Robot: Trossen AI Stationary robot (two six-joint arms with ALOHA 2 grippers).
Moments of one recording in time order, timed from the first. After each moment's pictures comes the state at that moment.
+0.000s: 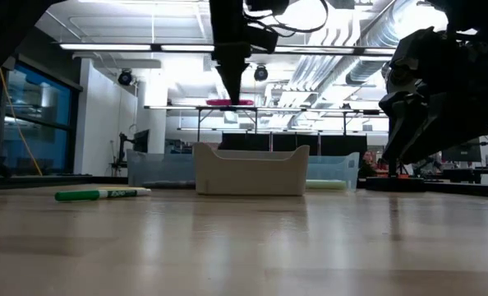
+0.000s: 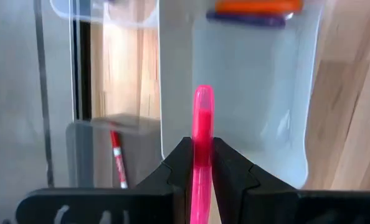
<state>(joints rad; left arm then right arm) 0.14 2.04 2.05 -1.33 -0.37 0.10 0.39 1.23 0.44 -0.04 0.31 0.19</state>
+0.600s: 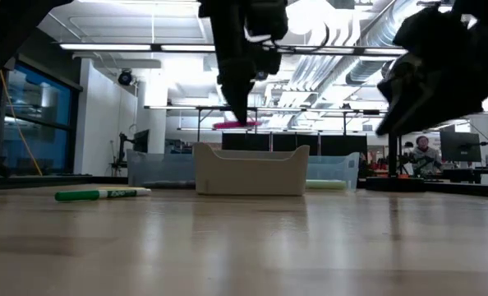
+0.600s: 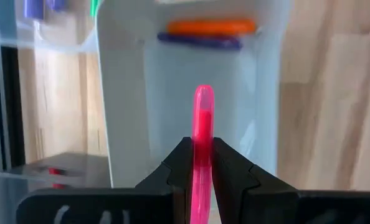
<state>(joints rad) 0.20 2.04 1.92 -1.14 -0.14 0.18 0.40 1.16 0.44 -0.03 0.33 0.14</state>
